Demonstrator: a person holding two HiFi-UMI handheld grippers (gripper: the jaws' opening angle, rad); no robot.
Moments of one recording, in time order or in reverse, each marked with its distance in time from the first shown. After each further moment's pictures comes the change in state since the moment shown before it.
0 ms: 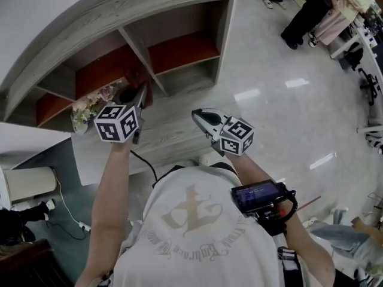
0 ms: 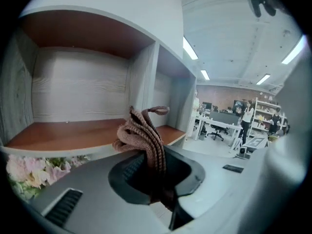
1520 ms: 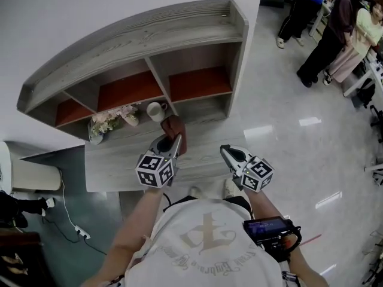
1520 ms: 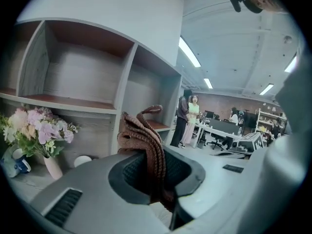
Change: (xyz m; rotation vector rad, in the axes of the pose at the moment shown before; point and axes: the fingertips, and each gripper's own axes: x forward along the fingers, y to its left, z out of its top) left arm -0.017 -0.088 -0.057 -0.102 -0.070 0.004; right arm -0.075 -0.018 0.002 -0.016 -0.002 -0.060
